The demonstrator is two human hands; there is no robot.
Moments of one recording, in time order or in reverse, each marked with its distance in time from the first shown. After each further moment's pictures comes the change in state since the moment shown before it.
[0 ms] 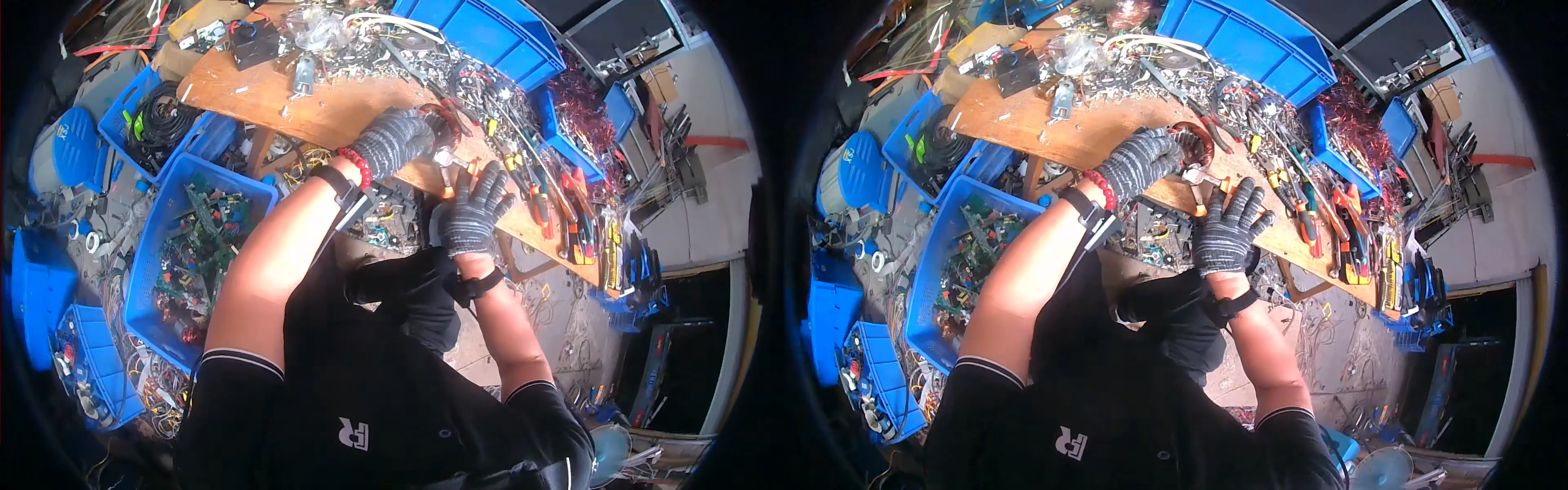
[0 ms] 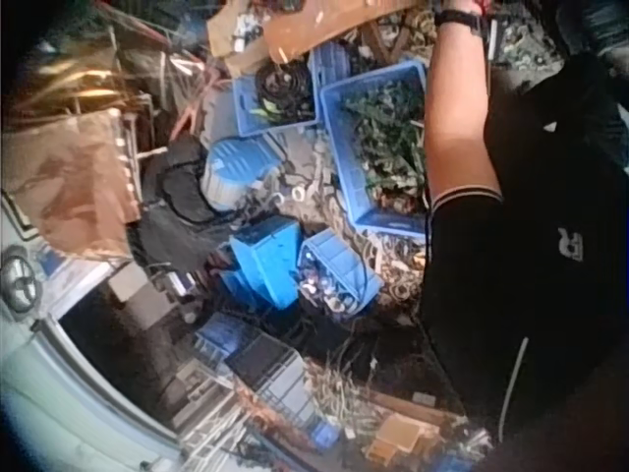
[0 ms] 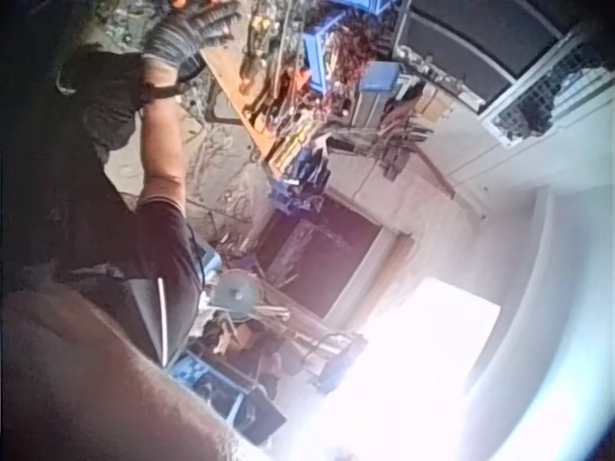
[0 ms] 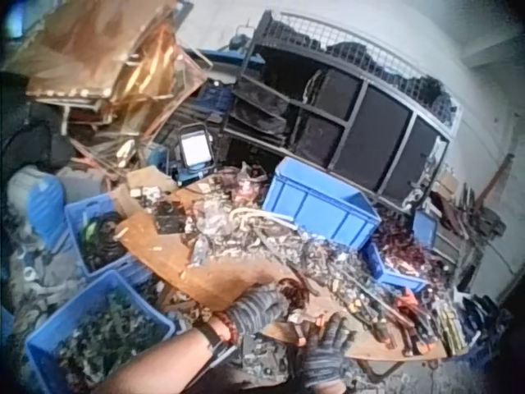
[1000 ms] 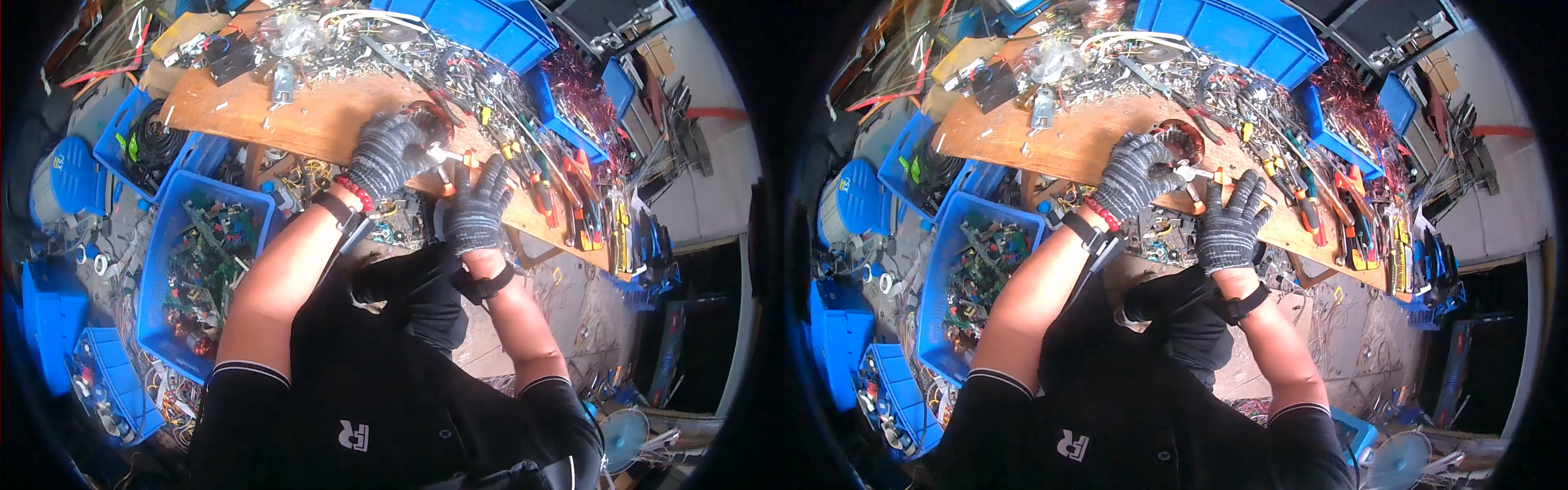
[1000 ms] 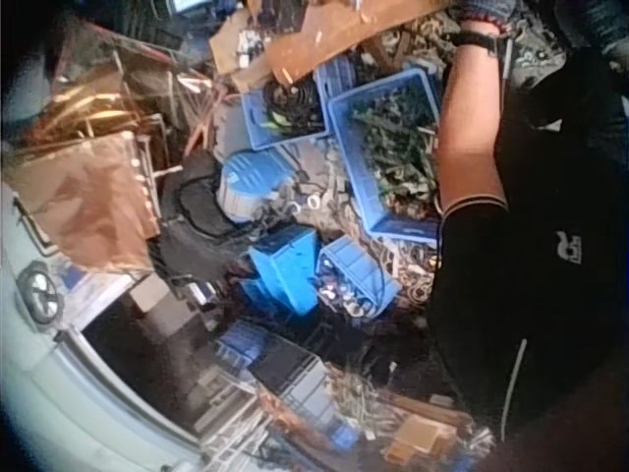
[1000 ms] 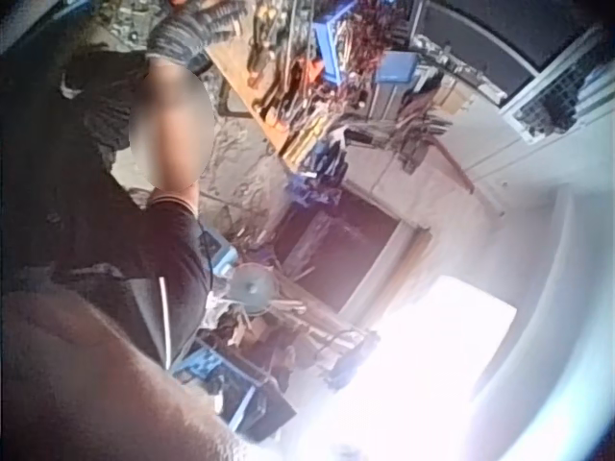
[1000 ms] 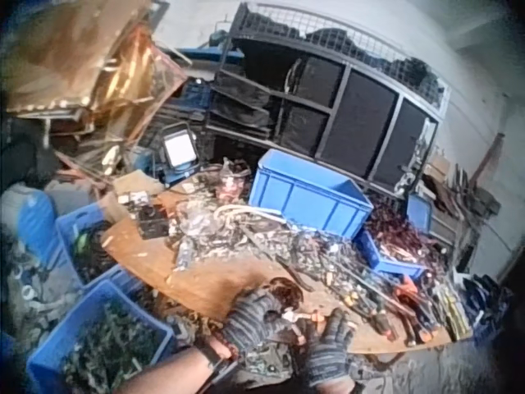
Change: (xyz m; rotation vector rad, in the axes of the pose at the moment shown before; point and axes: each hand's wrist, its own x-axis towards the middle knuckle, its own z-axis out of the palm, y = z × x) left_hand -0.012 0.061 0.002 0.344 0.095 -0.202; right_hand 0.007 0.007 -0.013 0.052 -0.033 0.054
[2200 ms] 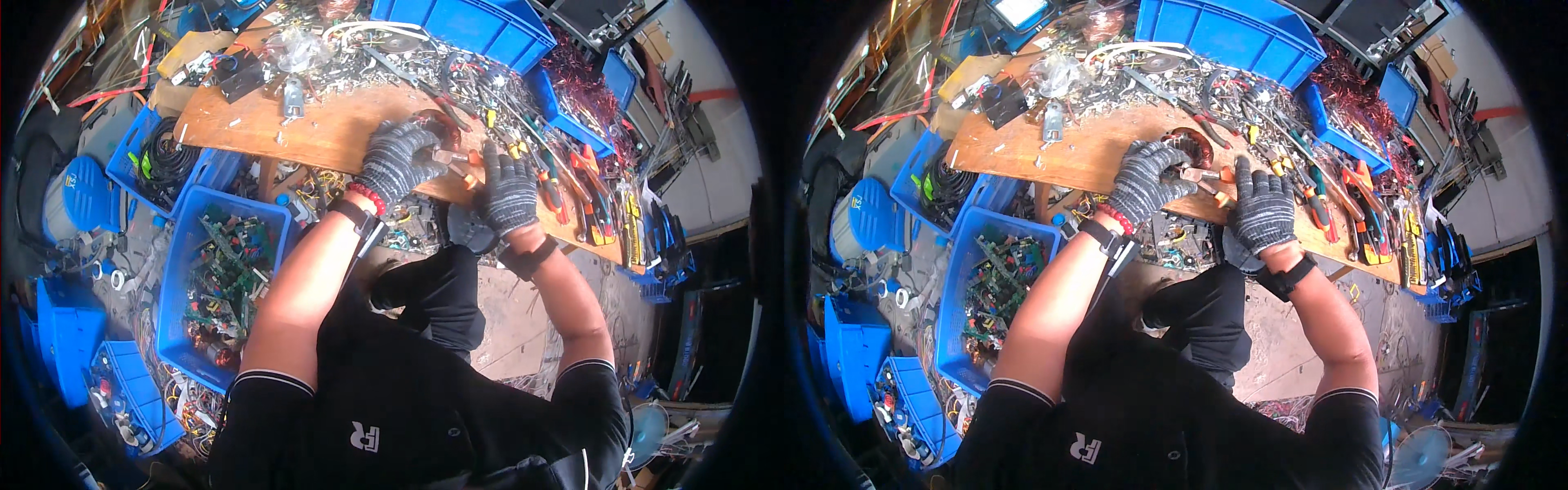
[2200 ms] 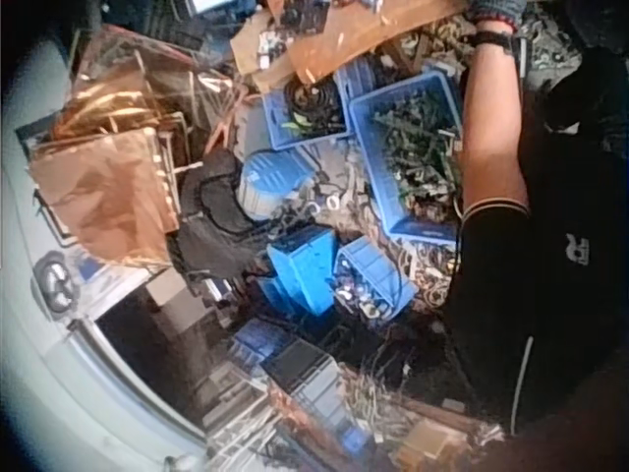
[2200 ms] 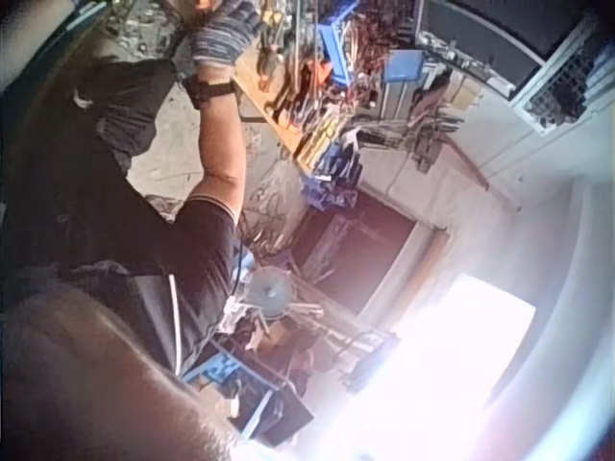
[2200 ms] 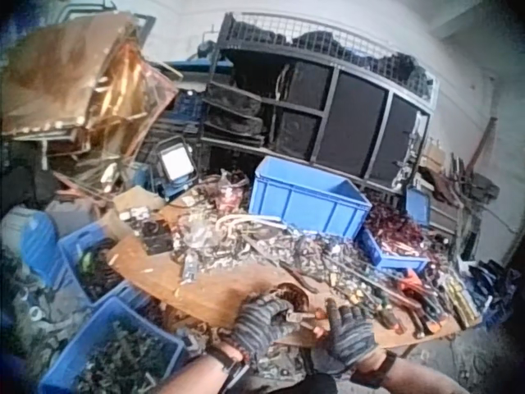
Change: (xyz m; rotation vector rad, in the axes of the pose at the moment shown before) left_hand -0.004 -0.008 -0.003 0.003 0.079 0.170; right_hand 0.037 0.050 -0.024 -0.050 0.086 -0.282
